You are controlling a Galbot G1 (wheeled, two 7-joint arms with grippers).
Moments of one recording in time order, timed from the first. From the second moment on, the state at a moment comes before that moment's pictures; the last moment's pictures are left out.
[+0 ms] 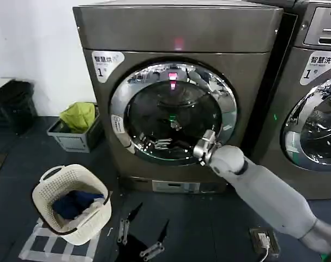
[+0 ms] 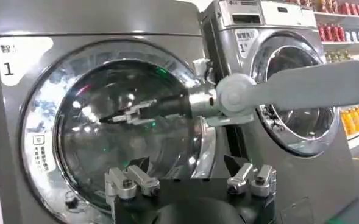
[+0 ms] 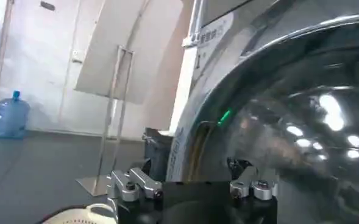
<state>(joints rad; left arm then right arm) 1.76 -1.45 -0.36 -2.27 0.17 -0.24 0.32 -0.20 1.01 -0.37 1.49 0.75 0.00 -0.33</state>
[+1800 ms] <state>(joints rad) 1.74 -1.45 -0.36 -2.27 0.16 -0.25 0.32 -0.07 1.32 -0.47 1.16 0.65 -0.01 -0.32</state>
